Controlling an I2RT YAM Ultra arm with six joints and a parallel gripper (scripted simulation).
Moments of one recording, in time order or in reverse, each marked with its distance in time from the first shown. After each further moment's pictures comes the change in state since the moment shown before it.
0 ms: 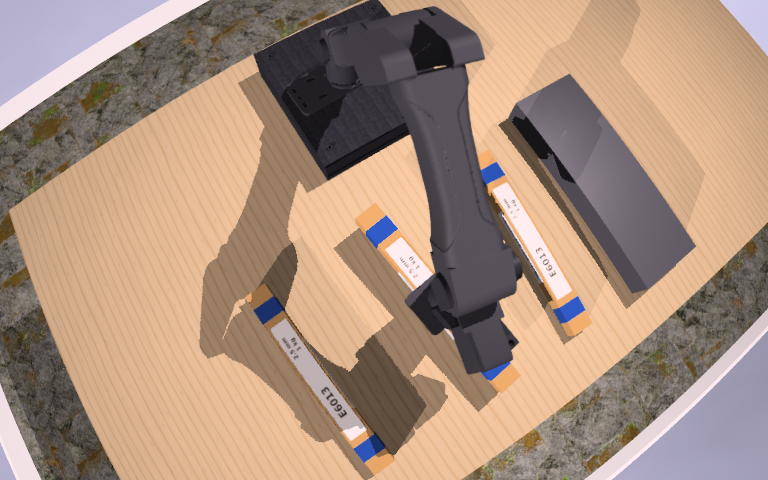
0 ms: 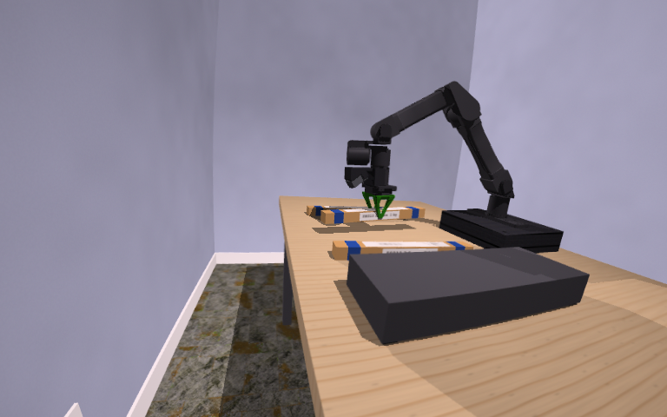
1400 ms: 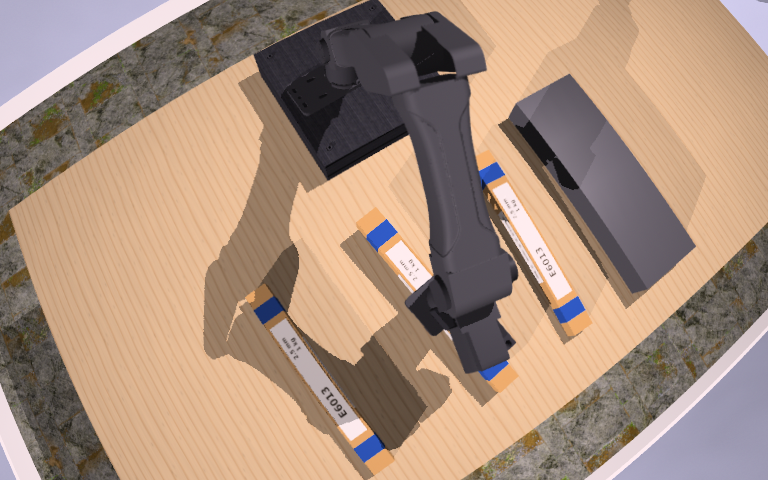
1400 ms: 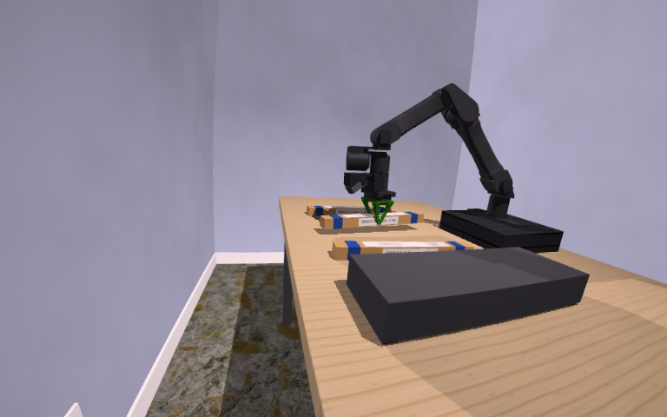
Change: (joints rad) arm 0.003 0.022 -0.034 0.064 0.000 0.002
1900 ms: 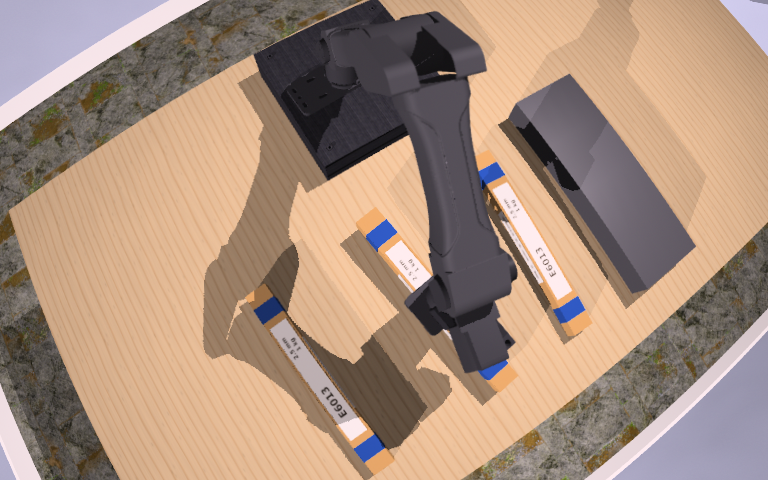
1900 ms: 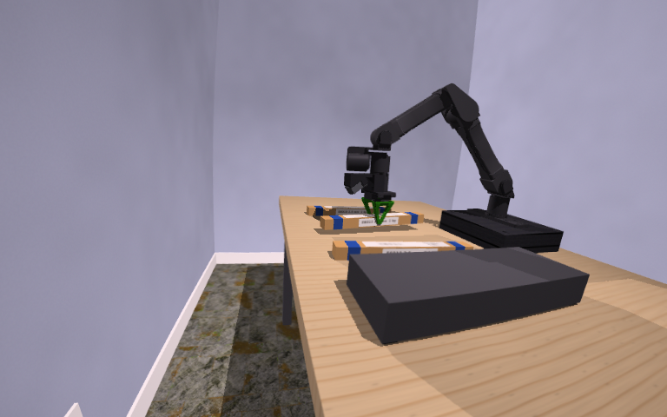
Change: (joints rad) arm 0.000 0.000 -0.007 0.008 0.000 0.000
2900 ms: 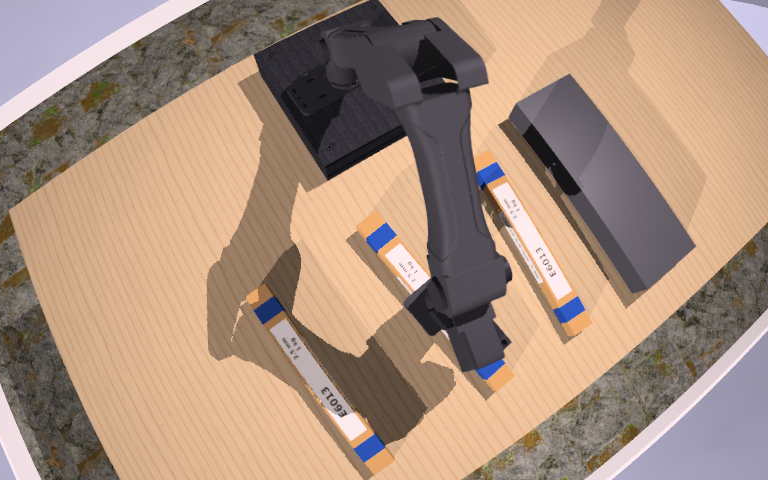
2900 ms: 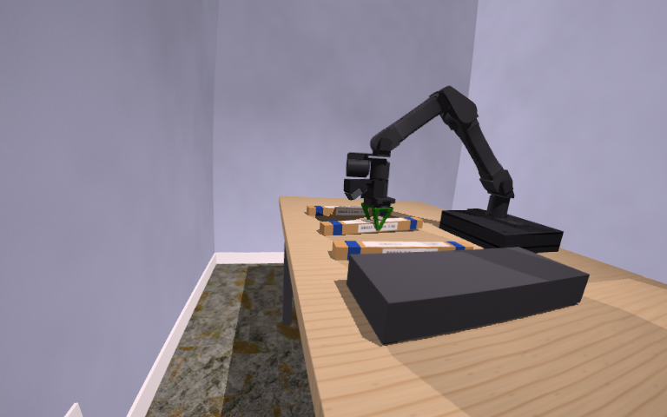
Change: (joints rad) arm 0.002 0.025 -0.033 0.063 0.000 0.002
